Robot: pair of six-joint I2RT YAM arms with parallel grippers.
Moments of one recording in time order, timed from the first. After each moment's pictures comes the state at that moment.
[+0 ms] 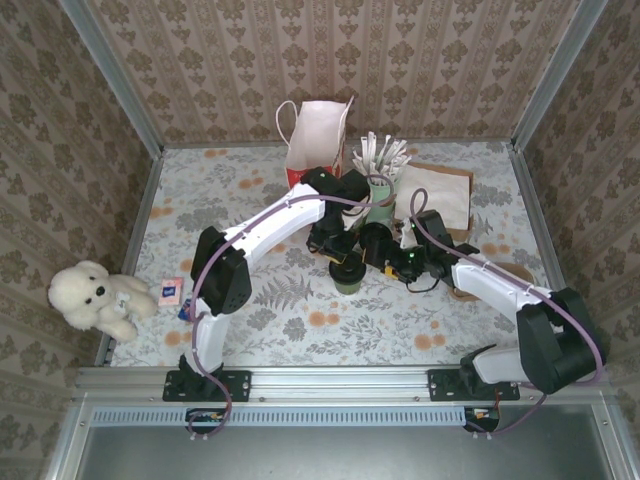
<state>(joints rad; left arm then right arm) -0.87 2.07 1.96 -1.41 0.15 -0.31 0.36 1.33 0.70 -0.26 -0.53 0.75</state>
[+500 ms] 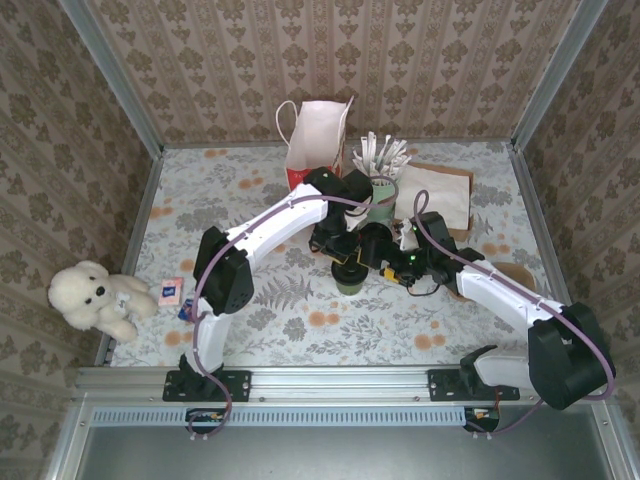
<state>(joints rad) -0.88 2.08 1.99 -1.44 0.15 -0.23 0.38 1.26 0.69 -0.24 -0.57 0.80</state>
